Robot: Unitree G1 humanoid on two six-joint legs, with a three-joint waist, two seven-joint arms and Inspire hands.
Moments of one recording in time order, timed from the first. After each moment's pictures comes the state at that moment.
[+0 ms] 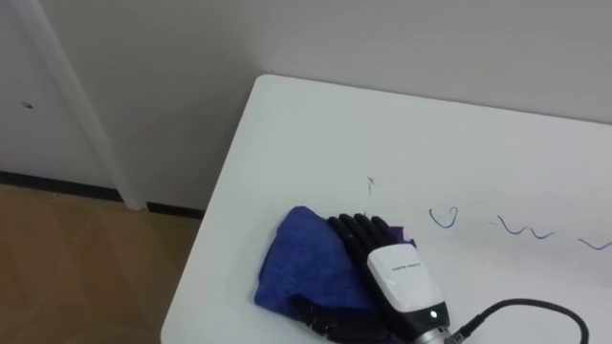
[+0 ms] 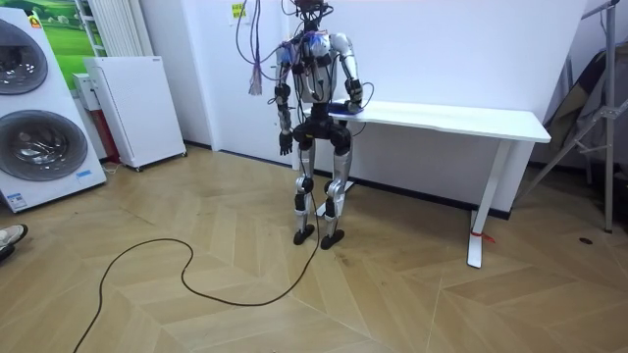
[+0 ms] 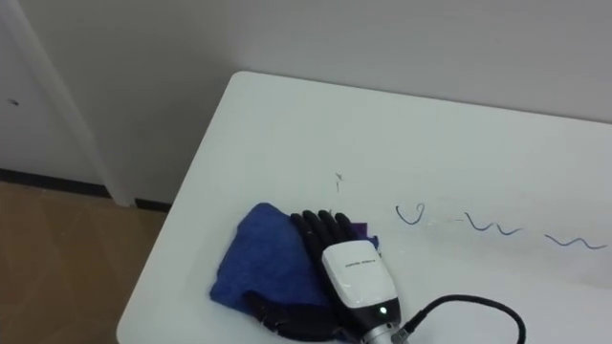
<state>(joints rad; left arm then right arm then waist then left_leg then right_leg) 0.19 0.22 -0.09 1.07 0.39 -0.01 0.19 0.25 -0.34 0.42 0.34 -1.06 -0.27 -0.56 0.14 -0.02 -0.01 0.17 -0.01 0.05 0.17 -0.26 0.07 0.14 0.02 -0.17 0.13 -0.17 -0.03</state>
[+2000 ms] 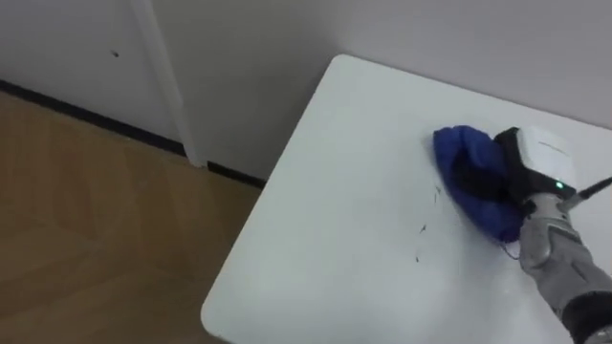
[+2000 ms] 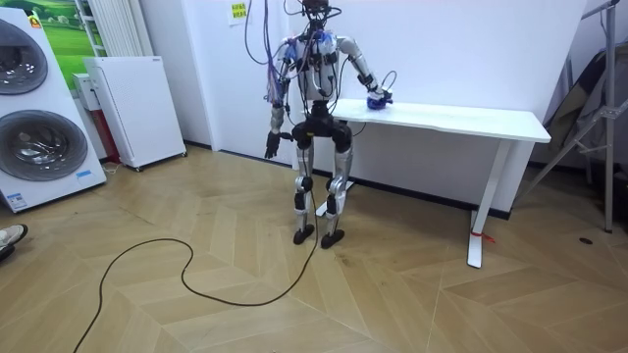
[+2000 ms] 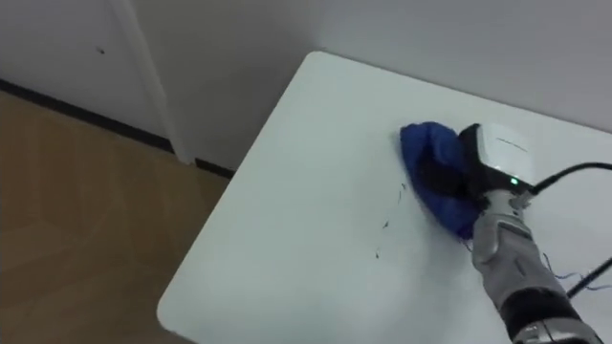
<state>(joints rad) 0.31 0.27 -0.06 0.92 0.40 0.10 0.12 -0.31 -0.53 0.16 0.97 -0.58 -0.13 -0.52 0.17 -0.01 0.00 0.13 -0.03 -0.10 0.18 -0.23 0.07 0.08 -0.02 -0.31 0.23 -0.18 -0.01</state>
